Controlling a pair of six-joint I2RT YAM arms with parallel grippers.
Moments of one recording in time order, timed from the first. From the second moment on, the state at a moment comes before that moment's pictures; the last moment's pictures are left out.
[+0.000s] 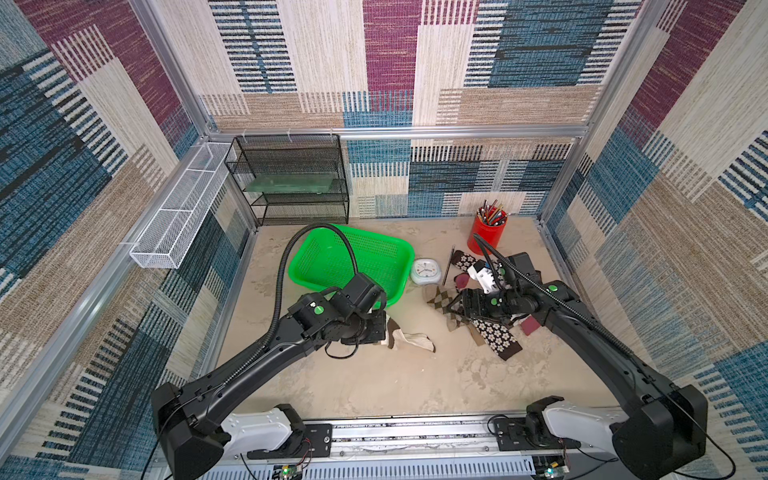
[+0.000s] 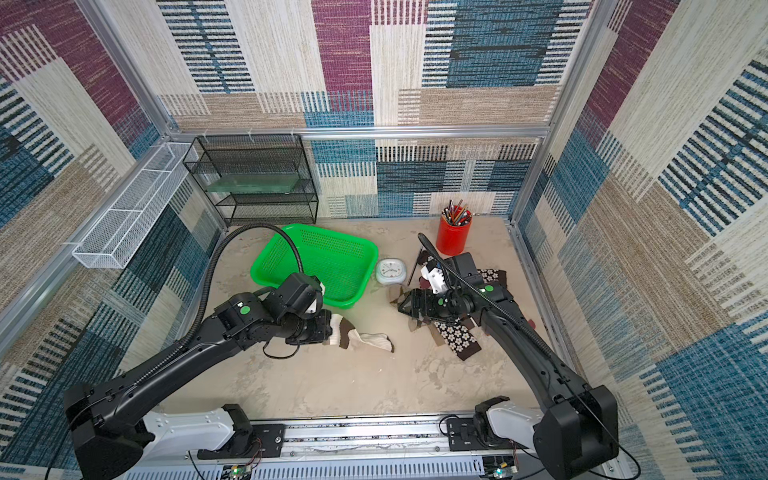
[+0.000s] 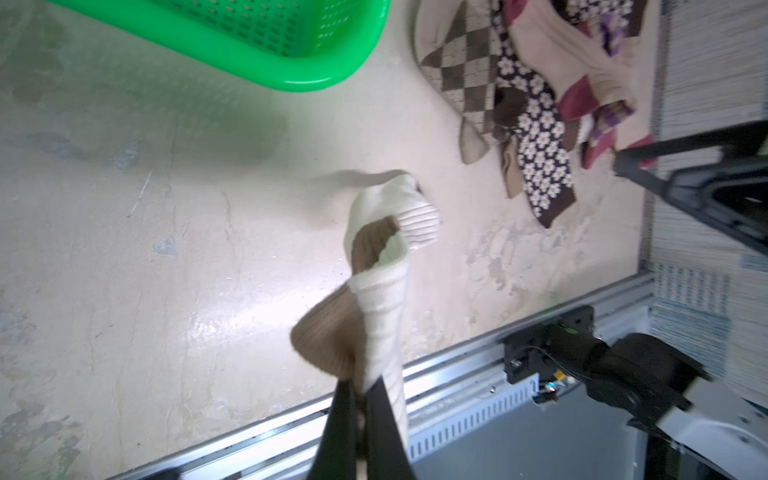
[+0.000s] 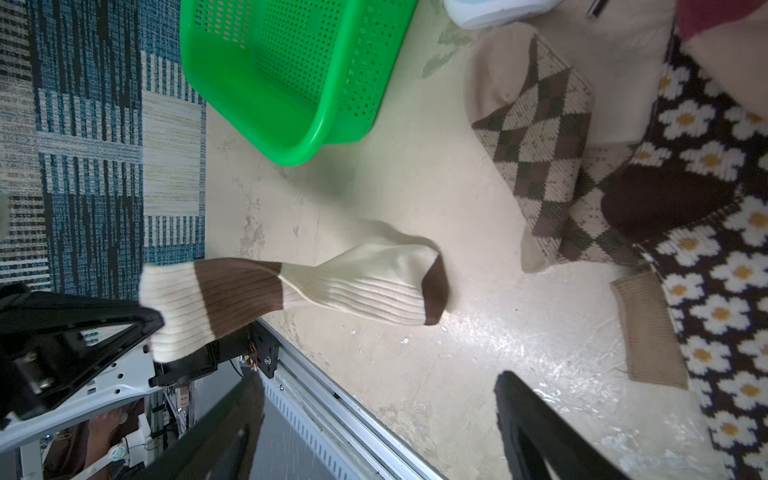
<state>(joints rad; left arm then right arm) -0.85 1.25 1.28 -1.05 0.07 -0.81 0.30 1.20 1.01 -0.83 -0.58 0.38</state>
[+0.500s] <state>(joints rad) -0.98 1.39 1.56 -1.06 0.22 -0.89 0.21 1.21 1.05 -0.88 -0.62 0.30</state>
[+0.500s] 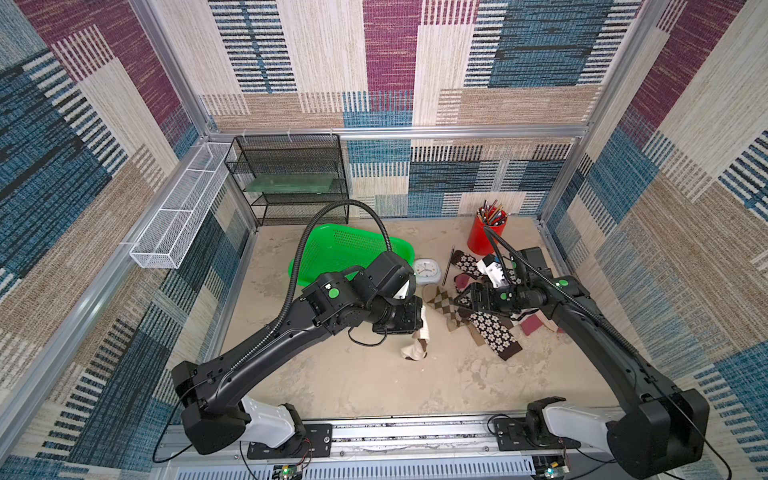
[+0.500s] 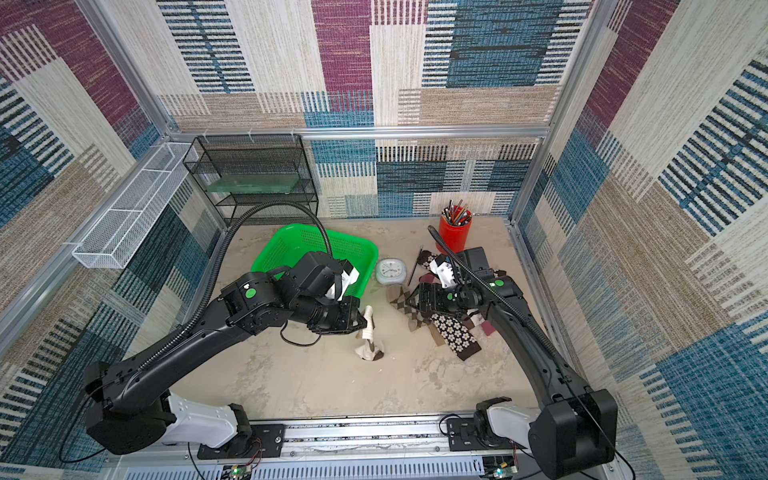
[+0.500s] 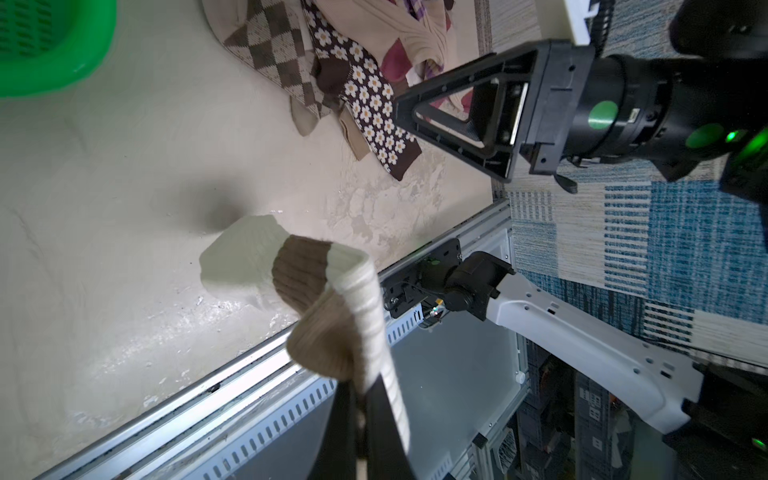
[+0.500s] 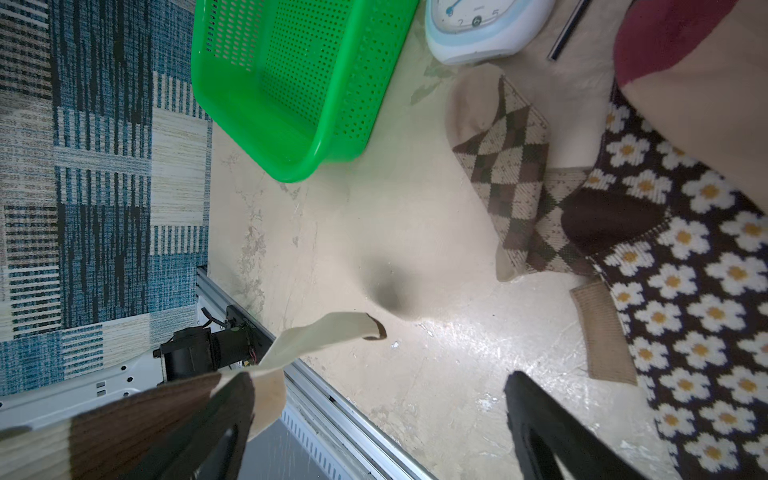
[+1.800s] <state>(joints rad) -0.51 1.33 0.84 -0.82 0.16 -0.71 0.71 1.59 1.09 -0.72 -0.34 0.63</state>
